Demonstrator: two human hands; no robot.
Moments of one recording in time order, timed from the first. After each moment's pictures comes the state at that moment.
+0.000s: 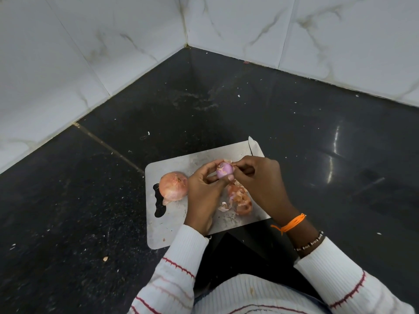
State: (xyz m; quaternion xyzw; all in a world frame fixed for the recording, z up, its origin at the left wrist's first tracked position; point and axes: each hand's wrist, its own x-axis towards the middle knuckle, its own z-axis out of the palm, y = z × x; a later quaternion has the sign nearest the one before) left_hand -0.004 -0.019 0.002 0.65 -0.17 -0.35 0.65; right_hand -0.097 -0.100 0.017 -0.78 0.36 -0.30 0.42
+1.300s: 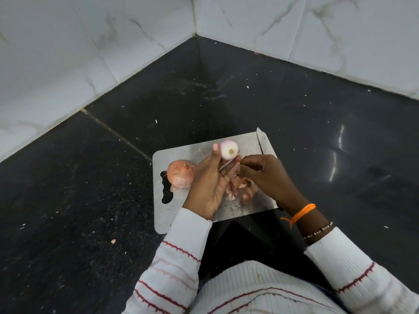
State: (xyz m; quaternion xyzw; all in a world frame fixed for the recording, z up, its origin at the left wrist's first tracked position) left_hand 0.001 -0.012 0.033 0.43 0.00 -0.51 0.75; right_hand -0.098 -0.105 0.003 -0.78 0.35 -0.18 0.48
